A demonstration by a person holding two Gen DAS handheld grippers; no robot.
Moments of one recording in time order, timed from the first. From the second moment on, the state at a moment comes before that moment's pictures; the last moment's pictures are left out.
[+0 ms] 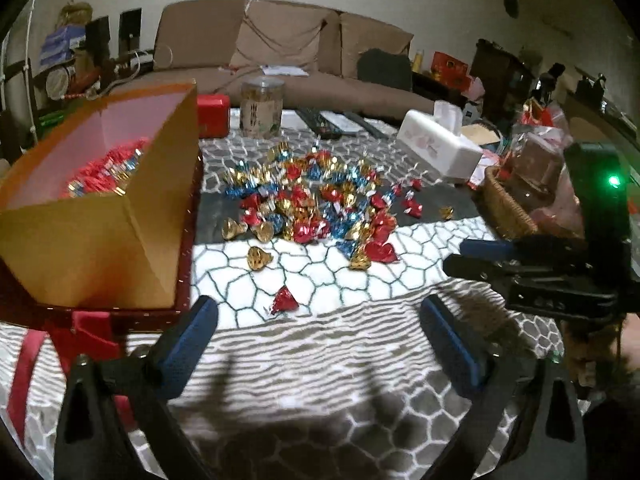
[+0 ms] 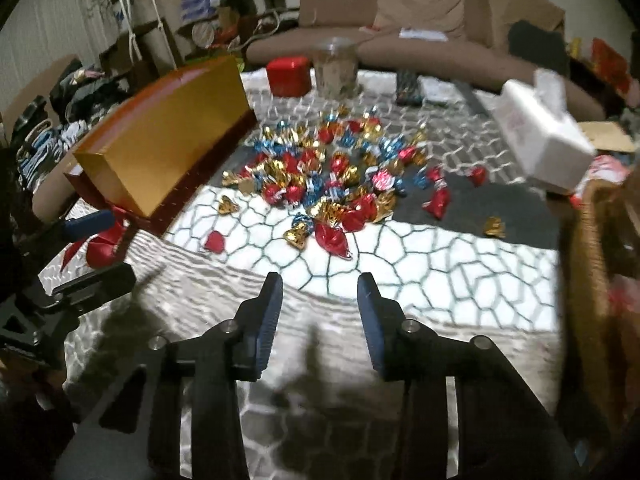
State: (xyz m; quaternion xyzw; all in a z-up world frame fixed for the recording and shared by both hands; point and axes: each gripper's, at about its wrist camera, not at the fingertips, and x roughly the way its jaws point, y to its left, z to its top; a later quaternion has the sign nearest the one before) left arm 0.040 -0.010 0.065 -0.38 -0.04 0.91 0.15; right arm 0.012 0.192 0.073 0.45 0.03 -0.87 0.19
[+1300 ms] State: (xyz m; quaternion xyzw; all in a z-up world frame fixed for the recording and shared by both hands) left arm 0.014 -0.008 0.058 -0.39 -0.05 0.90 0.18; right arm -0.016 0.170 0.071 0.41 0.07 -0.87 0.25
